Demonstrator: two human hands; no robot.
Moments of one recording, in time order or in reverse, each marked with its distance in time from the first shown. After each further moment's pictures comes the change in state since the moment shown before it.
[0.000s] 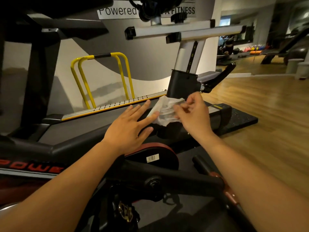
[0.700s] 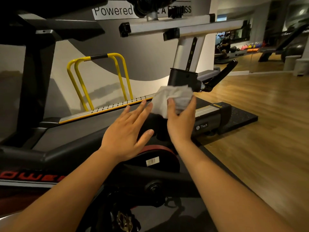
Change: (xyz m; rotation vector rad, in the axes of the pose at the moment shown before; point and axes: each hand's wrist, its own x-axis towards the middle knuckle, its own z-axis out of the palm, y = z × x) left_hand -0.002 0.004 0.007 -0.096 0.111 -0.015; right_hand -0.002 0.008 0.062 0.089 0.351 0.144
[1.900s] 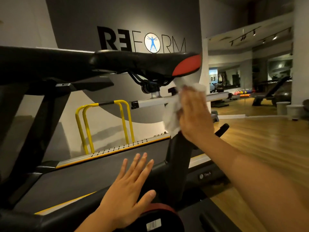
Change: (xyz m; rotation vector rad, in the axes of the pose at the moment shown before) left_hand 0.005 0.000 -0.023 -0.034 -0.132 -0.032; right_hand 0.145 -0.096 -0.030 -0.761 0.016 -1.056
